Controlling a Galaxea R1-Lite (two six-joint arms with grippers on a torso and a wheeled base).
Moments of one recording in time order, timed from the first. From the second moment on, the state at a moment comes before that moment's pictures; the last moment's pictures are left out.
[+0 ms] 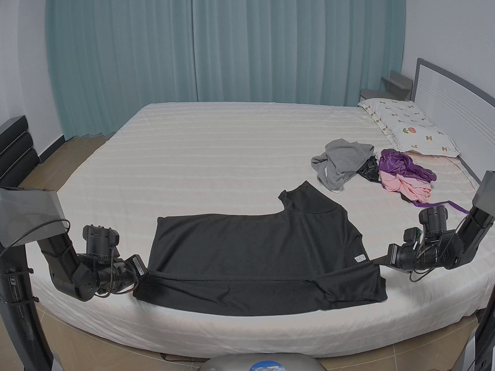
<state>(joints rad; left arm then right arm) -0.06 2.19 -0.52 -0.89 -0.10 -0.62 -0.03 2.12 -0.63 -0.63 0.41 0.30</state>
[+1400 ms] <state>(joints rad) -0.07 2.06 -0.48 -0.88 -0.20 -0.93 0.01 2.12 -0.52 -0.81 0.50 0.62</state>
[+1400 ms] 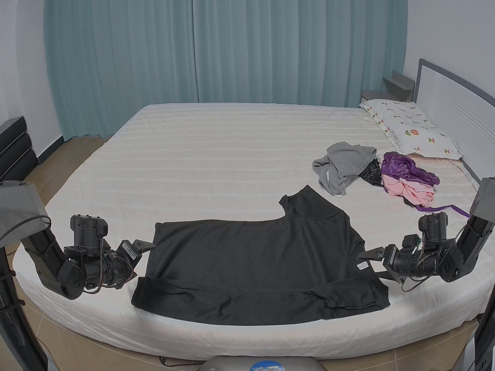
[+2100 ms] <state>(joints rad) -0.21 2.08 -0.51 -0.65 -0.09 -0.84 0.01 2.13 -0.51 -0.81 0.50 0.61</state>
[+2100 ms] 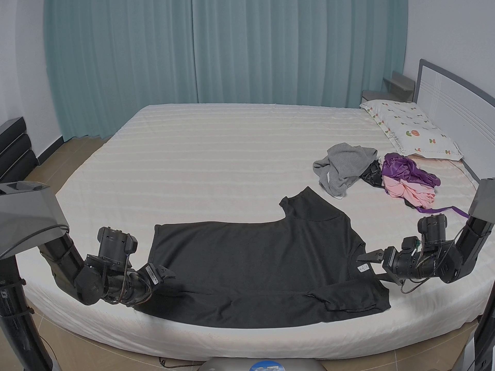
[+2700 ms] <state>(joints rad) -0.07 2.21 -0.76 -0.65 -0.03 -0.99 0.02 2.14 -0.52 -0.81 0.50 0.61</state>
